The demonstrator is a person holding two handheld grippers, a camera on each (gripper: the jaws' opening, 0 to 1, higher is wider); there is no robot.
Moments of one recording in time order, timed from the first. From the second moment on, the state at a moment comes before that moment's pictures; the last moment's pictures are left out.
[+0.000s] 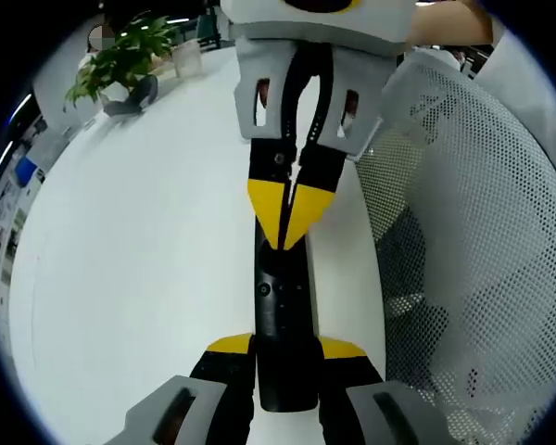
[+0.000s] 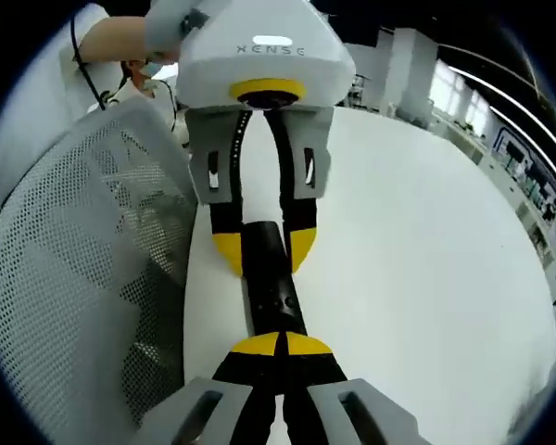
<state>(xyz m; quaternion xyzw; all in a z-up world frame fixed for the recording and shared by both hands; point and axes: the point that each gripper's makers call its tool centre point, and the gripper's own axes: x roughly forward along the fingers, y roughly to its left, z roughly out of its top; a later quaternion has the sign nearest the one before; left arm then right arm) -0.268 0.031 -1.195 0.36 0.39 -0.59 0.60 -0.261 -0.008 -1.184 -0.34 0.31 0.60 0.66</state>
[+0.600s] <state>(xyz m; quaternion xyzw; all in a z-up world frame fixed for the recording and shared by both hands) -0.268 0.032 -1.194 0.36 0.39 -0.60 0.61 -0.263 -0.006 -1.186 -0.36 0.32 0.57 0.67</state>
